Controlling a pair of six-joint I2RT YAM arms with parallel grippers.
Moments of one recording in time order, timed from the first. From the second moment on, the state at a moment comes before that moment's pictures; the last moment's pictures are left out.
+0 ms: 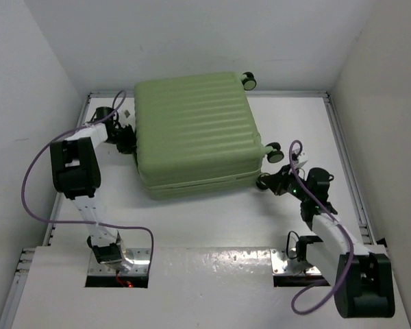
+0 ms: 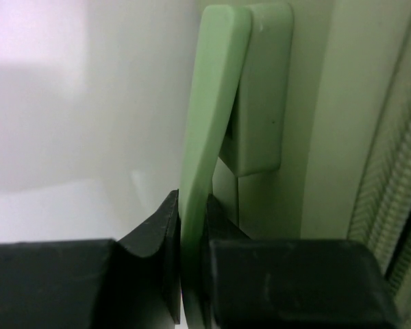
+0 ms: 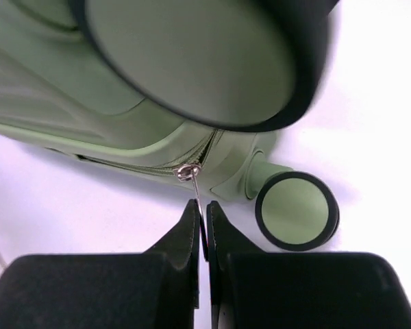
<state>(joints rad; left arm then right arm) 0.18 1.94 1.30 -0.46 0.45 -0.18 -0.01 0.90 0.15 0.40 -0.63 0.23</state>
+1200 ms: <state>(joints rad) 0.16 2.38 2.03 -0.67 0.37 -0.15 -0.03 2.21 1.27 0.77 -0.73 0.47</state>
